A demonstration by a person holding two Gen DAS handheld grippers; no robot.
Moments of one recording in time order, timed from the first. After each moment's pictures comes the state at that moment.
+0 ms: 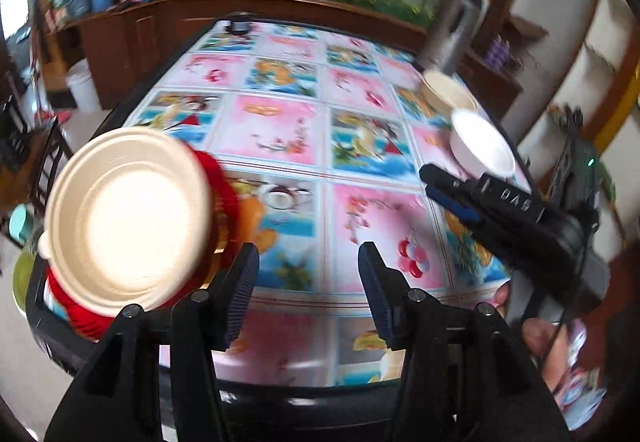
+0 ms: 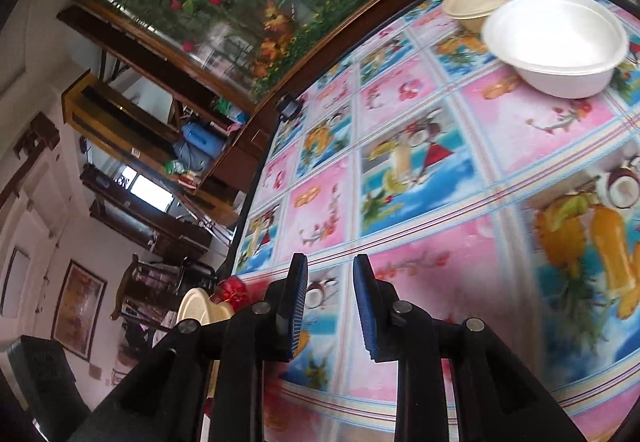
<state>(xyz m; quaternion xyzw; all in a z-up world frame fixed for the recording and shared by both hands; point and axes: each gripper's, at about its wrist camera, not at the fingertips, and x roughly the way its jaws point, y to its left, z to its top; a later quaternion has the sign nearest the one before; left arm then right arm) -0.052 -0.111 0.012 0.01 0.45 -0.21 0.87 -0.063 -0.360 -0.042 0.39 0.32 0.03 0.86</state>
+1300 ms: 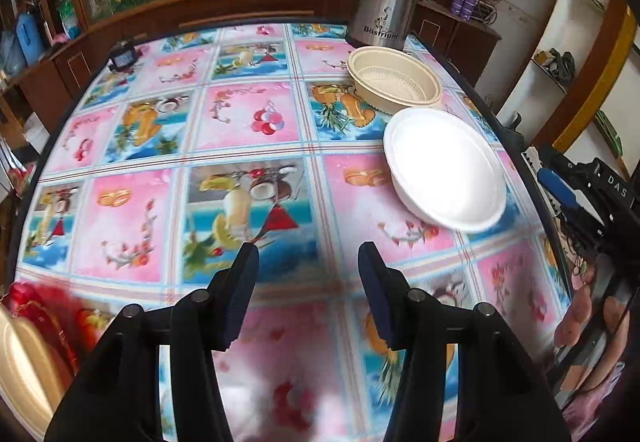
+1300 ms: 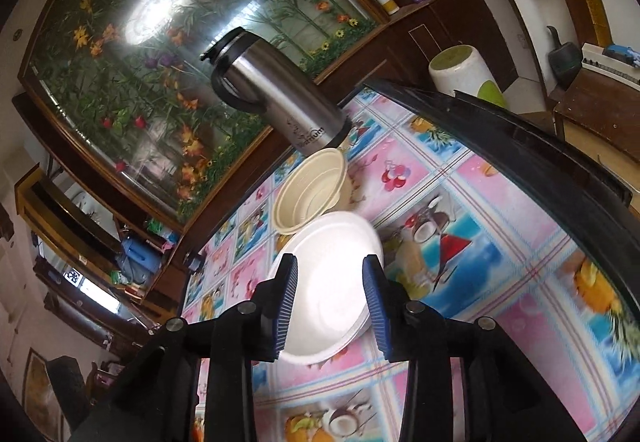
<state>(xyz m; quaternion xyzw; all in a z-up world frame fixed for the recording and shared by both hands) 0.033 -0.309 0.007 0.09 0.47 -0.25 0.84 -0.097 -0.608 -0.014 0.41 0.22 -0.15 0.87</state>
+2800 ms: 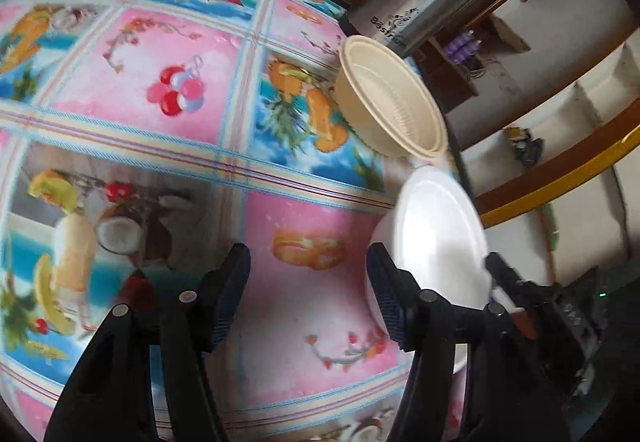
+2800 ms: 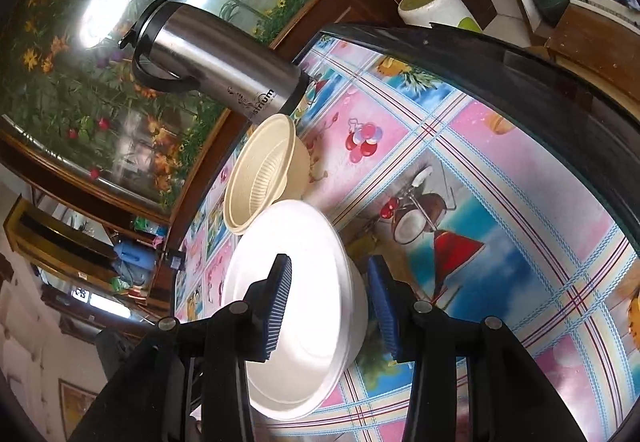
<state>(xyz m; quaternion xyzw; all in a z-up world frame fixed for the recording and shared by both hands) 0.116 -0.361 -0.071 -0.13 0.54 -0.32 0.76 -0.047 -0.642 -0.070 0.49 0.29 -0.13 0.81</state>
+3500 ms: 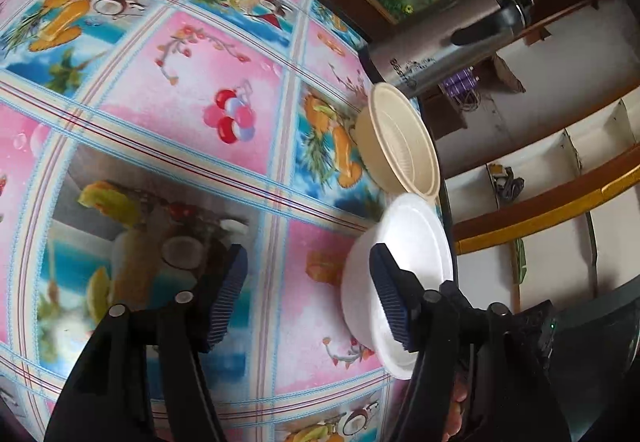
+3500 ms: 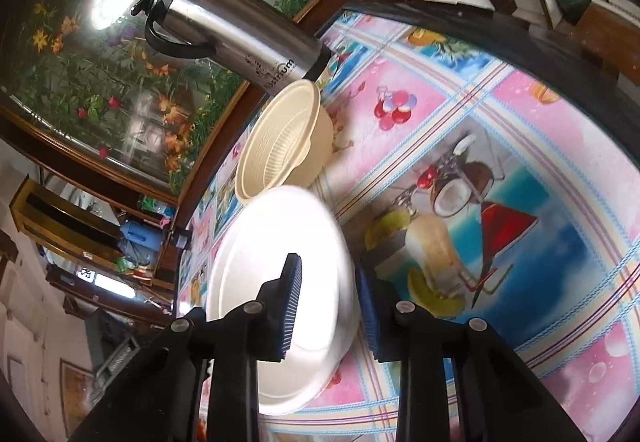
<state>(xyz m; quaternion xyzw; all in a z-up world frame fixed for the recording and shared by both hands) 0.142 -0.312 -0.064 -0.20 0.55 -0.31 0.75 -0.026 -0.621 -0.076 0.47 0.30 -0.10 0.83</state>
